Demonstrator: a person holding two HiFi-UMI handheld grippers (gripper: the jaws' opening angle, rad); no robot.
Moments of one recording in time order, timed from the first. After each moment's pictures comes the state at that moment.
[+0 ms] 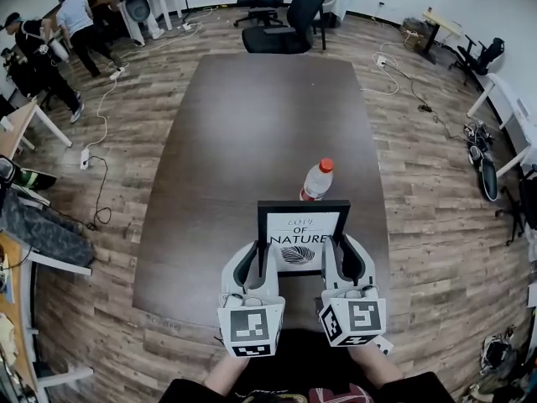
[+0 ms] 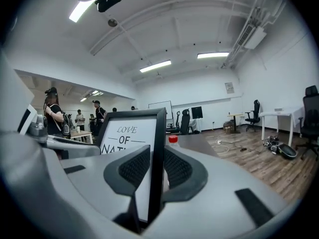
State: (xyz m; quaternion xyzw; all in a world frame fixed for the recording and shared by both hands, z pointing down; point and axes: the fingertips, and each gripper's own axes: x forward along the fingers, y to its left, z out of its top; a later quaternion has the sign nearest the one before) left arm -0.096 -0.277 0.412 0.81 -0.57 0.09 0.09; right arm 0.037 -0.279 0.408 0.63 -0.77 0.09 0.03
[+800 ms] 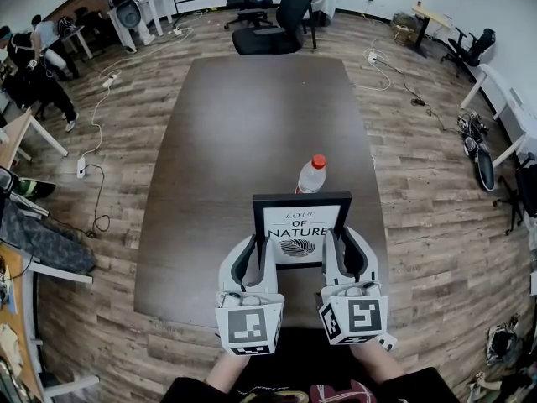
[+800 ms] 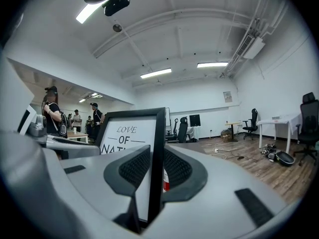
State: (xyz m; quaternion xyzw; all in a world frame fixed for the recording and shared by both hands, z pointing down) left arm -0.090 -0.281 0.391 0.83 -0.56 0.06 0.06; right arm 0.043 -0.279 0.383 0.64 -0.77 0.05 0.01
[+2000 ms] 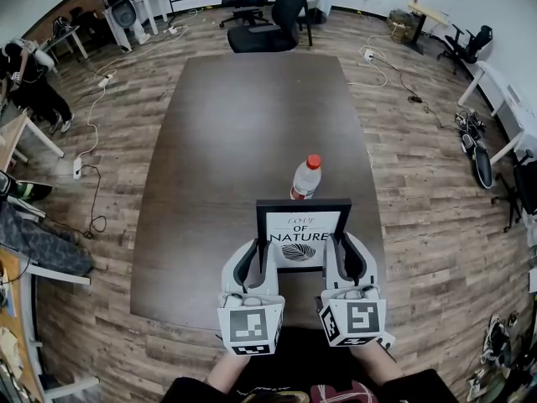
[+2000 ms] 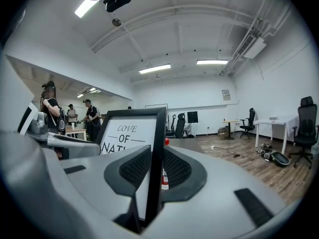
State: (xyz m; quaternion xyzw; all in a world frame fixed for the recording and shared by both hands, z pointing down) left arm -0.078 -0.282 0.411 0.83 -0.54 0.08 0.07; right arm 0.056 -0.275 0.403 0.65 -0.76 0.06 0.03
